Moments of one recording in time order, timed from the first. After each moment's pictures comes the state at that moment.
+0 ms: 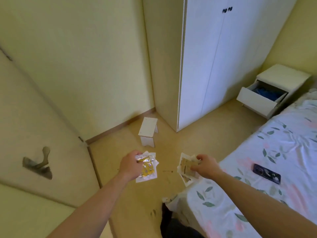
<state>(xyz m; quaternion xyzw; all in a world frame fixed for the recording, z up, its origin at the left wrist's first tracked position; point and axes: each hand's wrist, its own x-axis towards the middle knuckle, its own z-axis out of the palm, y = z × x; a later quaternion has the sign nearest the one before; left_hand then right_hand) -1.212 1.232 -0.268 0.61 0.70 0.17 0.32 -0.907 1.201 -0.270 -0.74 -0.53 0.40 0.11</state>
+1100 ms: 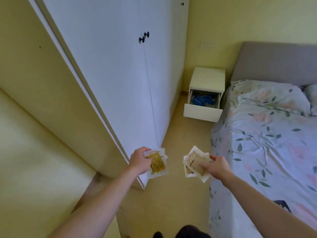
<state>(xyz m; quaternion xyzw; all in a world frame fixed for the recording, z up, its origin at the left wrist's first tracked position) -0.860 1.900 -0.255 0.77 0.46 0.07 0.44 -0.648 1.682 -0.285 -0.86 -0.11 0.33 0.37</state>
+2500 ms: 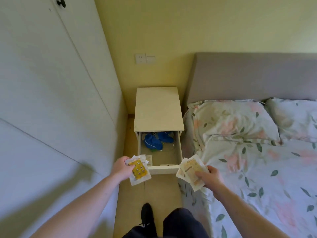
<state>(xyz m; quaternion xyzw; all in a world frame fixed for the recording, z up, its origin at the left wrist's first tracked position) -0.074 2.269 -0.353 0.80 0.40 -0.13 0.42 0.043 1.940 -0.341 -0.82 0.17 0.32 0.44</state>
